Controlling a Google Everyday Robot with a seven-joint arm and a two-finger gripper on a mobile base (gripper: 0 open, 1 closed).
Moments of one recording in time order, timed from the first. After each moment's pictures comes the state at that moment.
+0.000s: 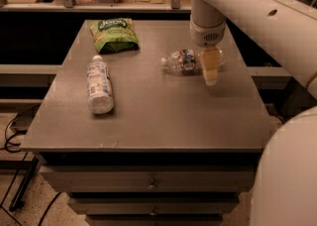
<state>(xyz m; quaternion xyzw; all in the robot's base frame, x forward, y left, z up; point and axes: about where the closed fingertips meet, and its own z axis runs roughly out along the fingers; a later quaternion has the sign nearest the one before) 0.667 -0.132 0.863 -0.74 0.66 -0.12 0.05</state>
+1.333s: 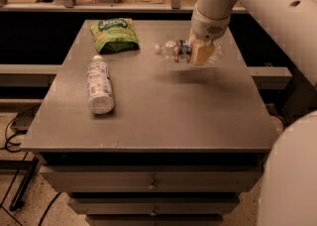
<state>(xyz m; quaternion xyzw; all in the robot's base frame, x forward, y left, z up) 0.659 -0.110 0.884 -0.74 0.66 -0.04 0.12</state>
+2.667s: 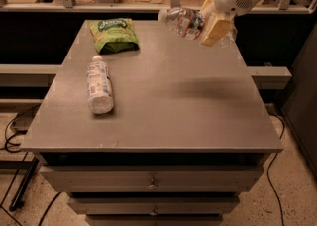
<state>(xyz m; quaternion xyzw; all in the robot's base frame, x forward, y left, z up) 0.634 -0.115 0.972 -0.72 0.64 -0.01 0.26</state>
